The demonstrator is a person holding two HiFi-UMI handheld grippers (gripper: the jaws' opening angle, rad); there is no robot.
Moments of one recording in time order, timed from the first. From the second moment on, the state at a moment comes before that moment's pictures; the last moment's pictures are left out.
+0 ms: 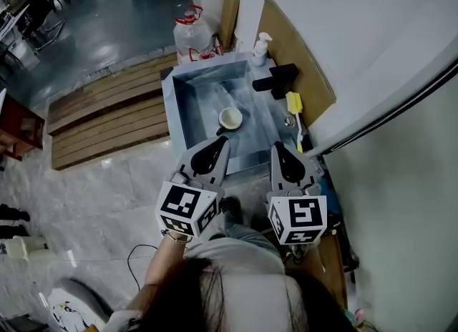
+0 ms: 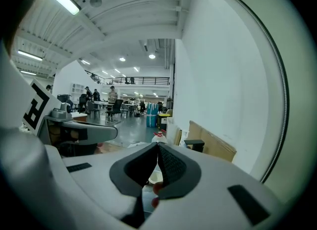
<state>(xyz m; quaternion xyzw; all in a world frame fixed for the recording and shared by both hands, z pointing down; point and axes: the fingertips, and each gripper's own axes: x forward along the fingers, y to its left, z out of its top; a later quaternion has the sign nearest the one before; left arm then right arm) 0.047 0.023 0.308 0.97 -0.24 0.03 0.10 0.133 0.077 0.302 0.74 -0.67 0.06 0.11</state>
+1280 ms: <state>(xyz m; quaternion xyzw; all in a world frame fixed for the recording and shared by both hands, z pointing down) 0.109 -0.078 0.428 0.94 -0.26 0.16 0.17 0.281 0.039 0.417 0.73 -0.63 0.15 0.24</state>
